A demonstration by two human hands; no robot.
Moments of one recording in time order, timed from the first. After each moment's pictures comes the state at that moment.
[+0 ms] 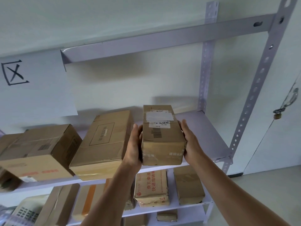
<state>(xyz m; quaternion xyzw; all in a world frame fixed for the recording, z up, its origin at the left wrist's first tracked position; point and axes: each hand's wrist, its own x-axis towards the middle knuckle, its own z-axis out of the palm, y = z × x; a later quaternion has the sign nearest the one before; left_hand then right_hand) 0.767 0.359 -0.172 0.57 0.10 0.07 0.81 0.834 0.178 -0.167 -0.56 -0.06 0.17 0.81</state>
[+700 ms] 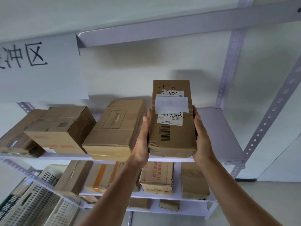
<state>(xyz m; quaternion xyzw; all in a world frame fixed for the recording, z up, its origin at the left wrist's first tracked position) 0.745 0.333 -0.155 0.63 0.02 0.11 0.77 0.822 0.173 -0.159 -0.52 -0.17 0.15 0.83</state>
